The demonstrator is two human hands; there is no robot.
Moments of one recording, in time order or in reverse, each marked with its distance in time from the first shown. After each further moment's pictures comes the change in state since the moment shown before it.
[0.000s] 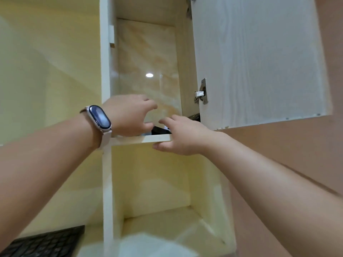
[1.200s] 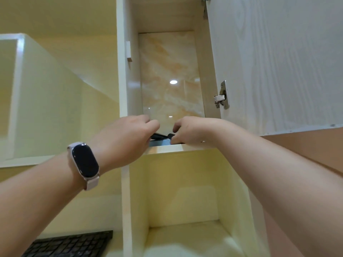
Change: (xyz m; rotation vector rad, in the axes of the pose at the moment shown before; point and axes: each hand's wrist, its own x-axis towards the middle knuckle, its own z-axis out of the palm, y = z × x) left_hand -0.053 -0.002 0.000 0.109 0.234 0.108; right_hand 0.048 -0.001 -0.017 0.331 -0.245 0.120
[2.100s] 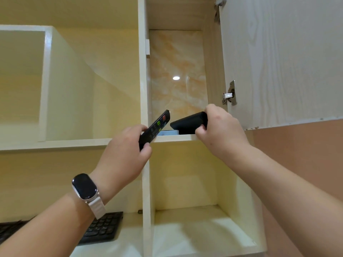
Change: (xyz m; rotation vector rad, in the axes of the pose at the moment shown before) left_hand -0.075 0.024 -0.006 -0.524 0.157 -0.582; right_hand -0.079 -0.014 0.029 -0.013 0.750 -0.060
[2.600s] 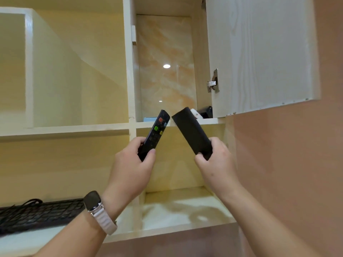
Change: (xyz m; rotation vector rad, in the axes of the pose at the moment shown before) left_hand -0.060 0.035 0.027 -0.432 -0.052 -0.272; right_hand -0.105 0.025 0.018 0.361 -0.030 0.356
